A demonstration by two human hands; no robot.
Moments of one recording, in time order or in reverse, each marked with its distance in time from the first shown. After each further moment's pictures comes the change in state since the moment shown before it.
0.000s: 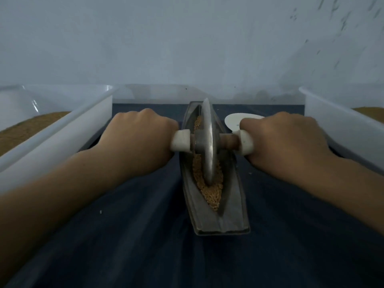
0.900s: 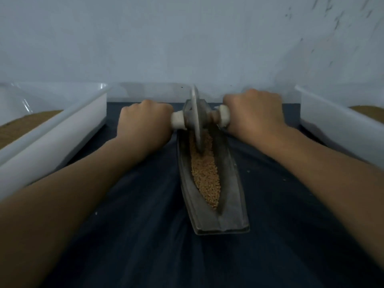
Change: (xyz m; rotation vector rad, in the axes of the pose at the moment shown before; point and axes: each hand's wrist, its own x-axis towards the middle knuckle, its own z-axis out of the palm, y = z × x) left_hand 0.033 0.009 0.022 -0.135 -0.069 -0.266; right_hand 0.062 -0.018 0.015 -0.111 -0.182 0.088
